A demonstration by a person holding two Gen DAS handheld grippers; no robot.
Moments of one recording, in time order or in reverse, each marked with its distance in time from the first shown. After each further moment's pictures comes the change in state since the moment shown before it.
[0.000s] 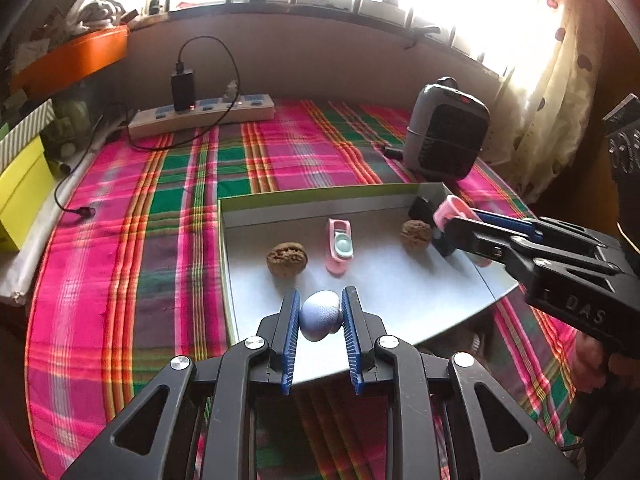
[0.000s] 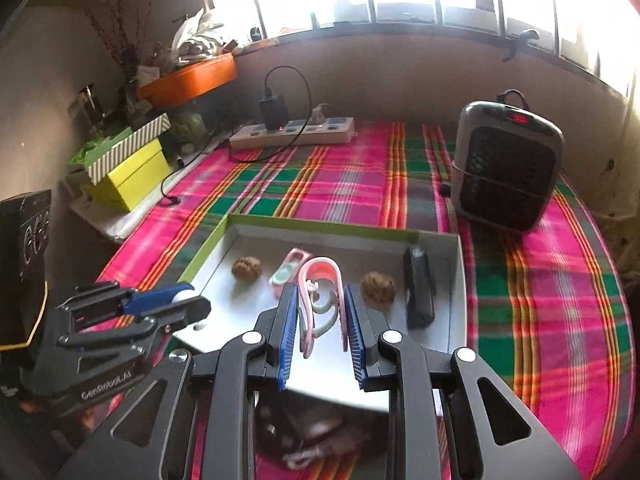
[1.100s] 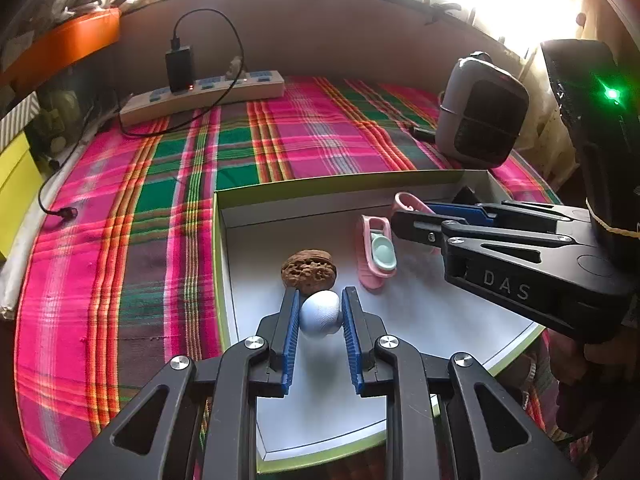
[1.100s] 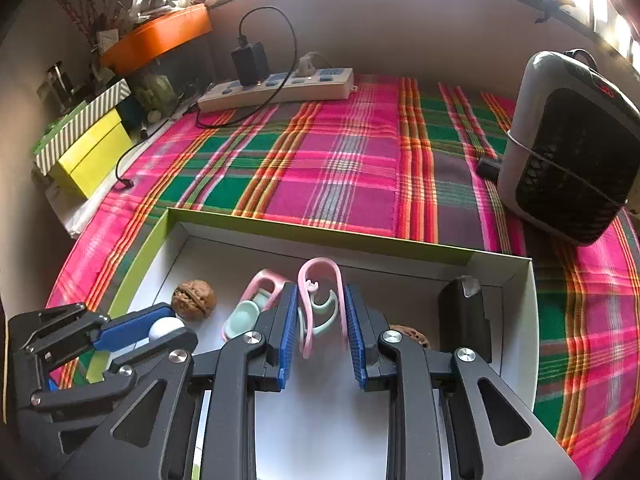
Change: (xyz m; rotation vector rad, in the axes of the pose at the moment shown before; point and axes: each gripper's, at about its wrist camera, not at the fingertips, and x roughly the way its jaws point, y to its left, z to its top) left arm 0.047 0.010 0.008 0.008 0.059 0.050; right arm 0.091 -0.008 0.020 0.006 0.146 -0.025
